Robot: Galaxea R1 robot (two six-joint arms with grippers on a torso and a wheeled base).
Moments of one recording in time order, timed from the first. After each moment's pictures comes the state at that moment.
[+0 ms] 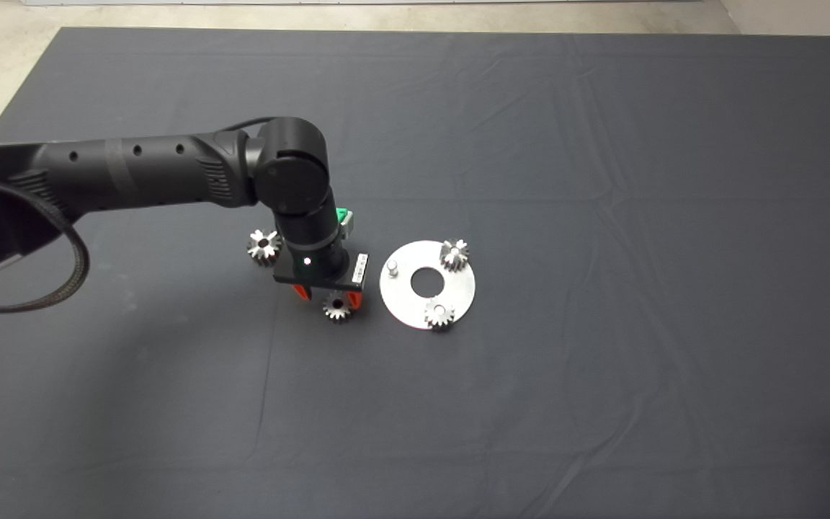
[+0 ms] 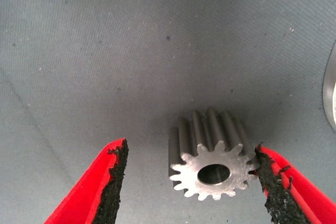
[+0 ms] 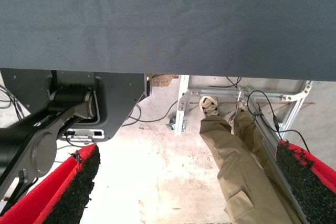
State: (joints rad) left arm -0.33 2.63 -1.24 0.26 1.50 -1.28; right arm 0.46 1.35 -0.35 -0.07 -1.53 1.01
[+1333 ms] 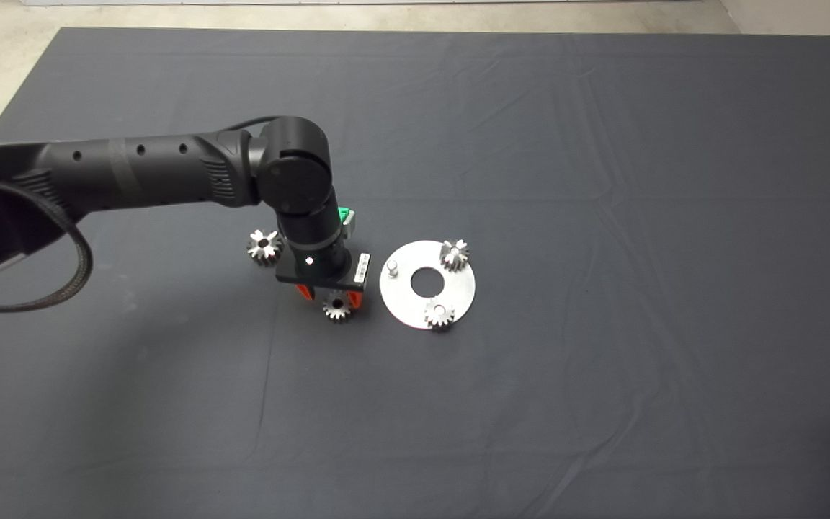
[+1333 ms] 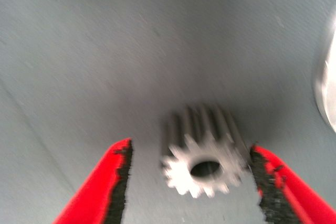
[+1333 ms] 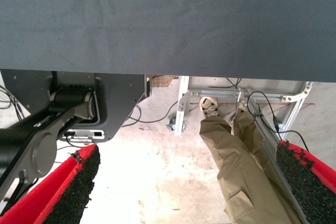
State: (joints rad) left arm -0.33 2.63 -1.22 0.26 1.50 -1.28; right arm 0.46 1.35 -0.35 -0.07 -1.53 1.01
